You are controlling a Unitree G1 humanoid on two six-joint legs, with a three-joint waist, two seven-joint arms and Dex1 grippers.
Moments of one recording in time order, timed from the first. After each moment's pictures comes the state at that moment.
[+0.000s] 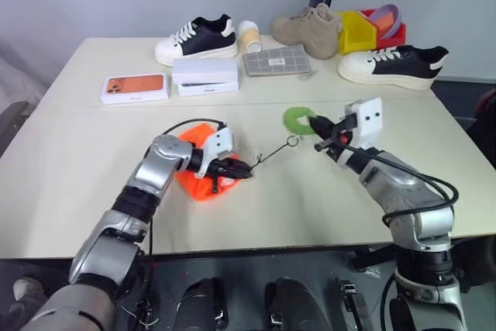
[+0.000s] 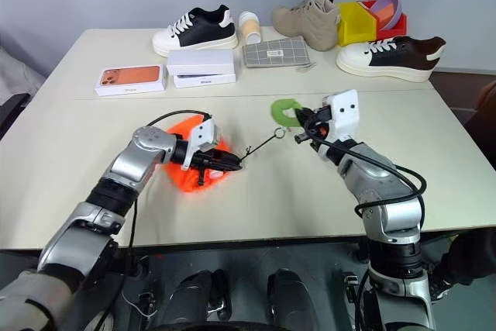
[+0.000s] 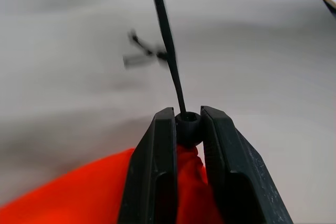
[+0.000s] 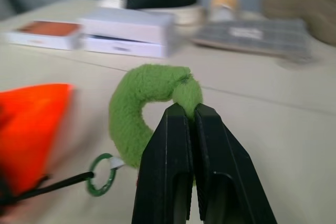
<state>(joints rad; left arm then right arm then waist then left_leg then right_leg) -0.70 0.47 -0.29 0.38 -0.09 0.20 -1.28 -0.38 -0.37 -0.14 -0.27 0.37 0.67 0.29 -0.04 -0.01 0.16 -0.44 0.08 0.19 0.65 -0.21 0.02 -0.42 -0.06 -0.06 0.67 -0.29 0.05</state>
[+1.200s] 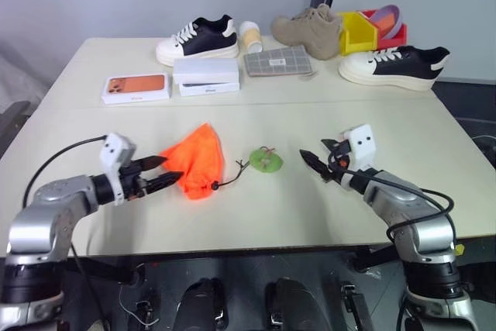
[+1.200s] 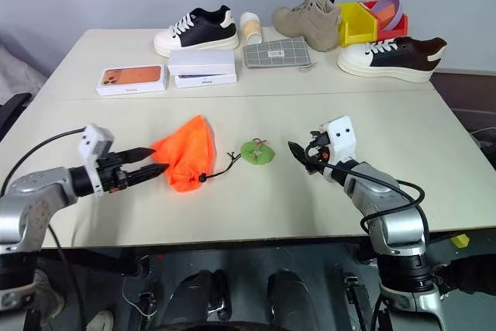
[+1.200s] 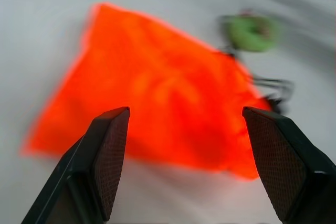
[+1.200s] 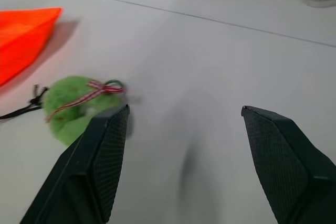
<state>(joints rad) -0.12 0.67 0.33 -0.15 -0.46 0.64 -0.88 -0.24 -0.44 -0.08 -0.28 0.35 0.62 0.50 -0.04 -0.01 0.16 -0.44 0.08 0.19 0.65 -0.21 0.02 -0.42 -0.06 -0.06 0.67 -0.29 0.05</state>
